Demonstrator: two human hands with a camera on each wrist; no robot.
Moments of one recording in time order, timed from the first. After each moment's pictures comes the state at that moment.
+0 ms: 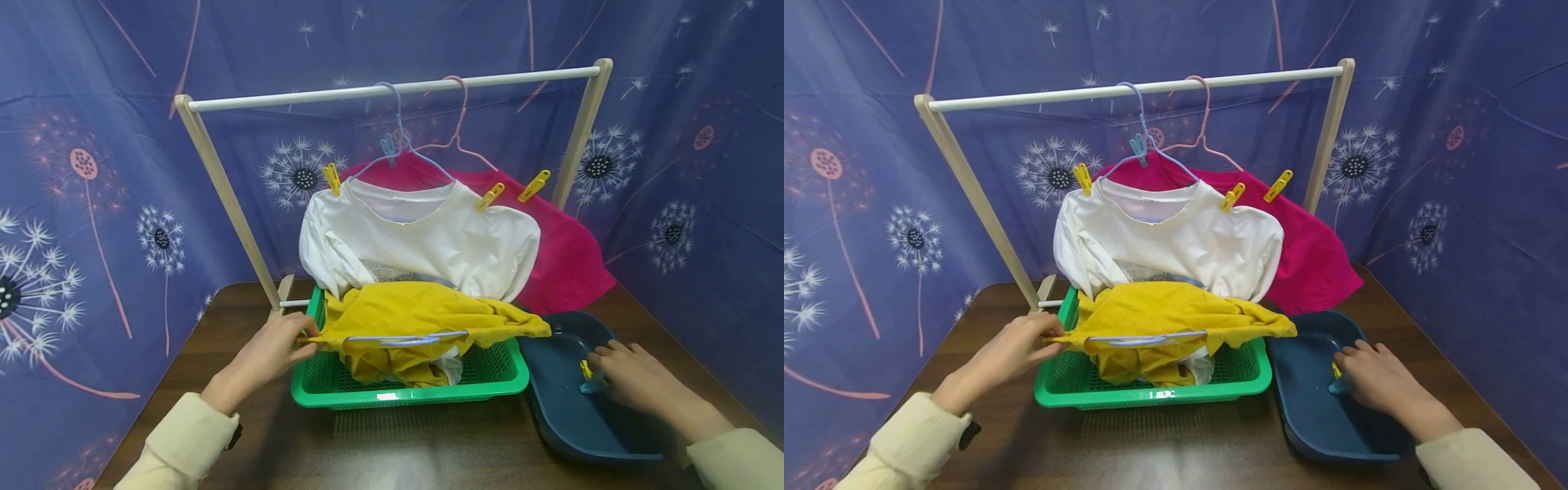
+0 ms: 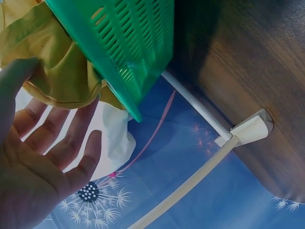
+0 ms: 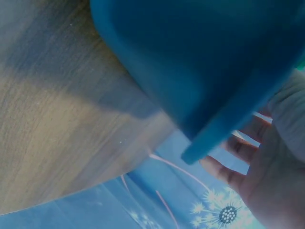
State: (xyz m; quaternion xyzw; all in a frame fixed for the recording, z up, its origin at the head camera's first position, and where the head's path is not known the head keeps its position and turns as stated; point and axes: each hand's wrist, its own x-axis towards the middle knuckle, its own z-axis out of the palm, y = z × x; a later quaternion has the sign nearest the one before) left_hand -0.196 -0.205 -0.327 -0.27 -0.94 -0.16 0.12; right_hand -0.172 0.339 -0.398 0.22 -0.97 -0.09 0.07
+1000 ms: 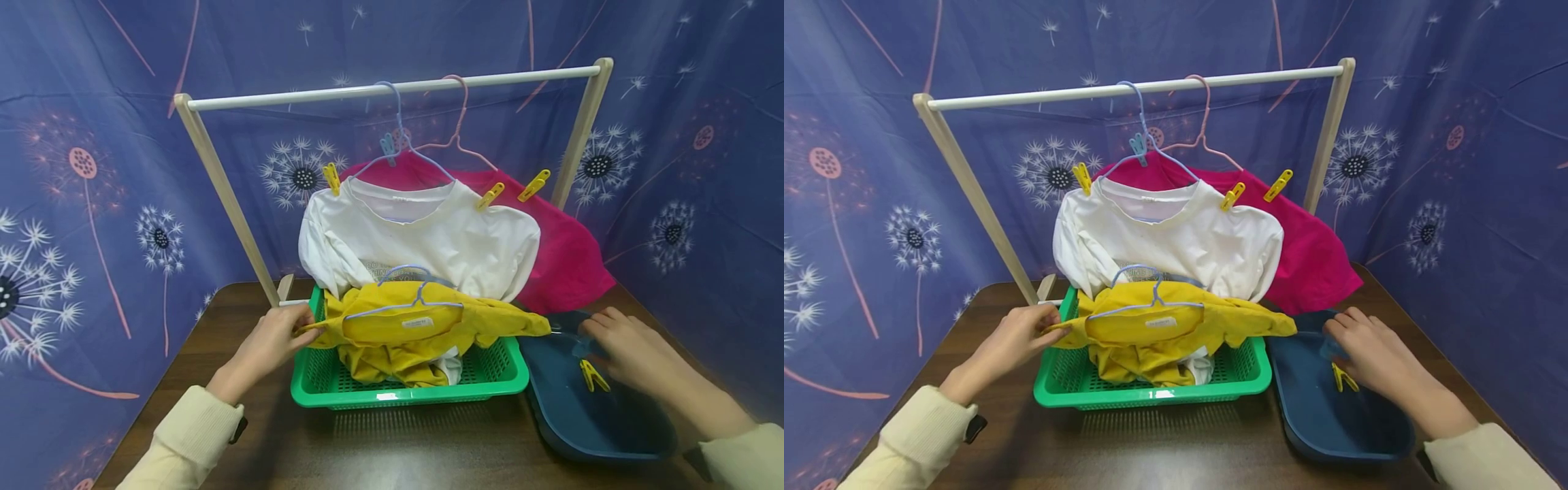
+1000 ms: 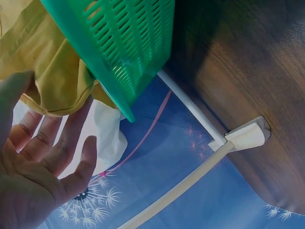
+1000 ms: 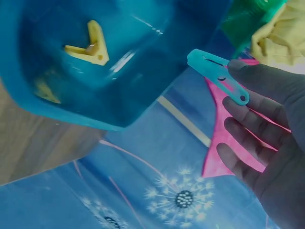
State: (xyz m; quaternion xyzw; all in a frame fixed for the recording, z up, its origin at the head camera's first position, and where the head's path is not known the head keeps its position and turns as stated) left_hand -0.206 -0.205 -0.327 -0.22 -0.95 -0.20 0.13; right_hand -0.176 0.317 -0.349 0.32 -0.90 -0.03 0.29
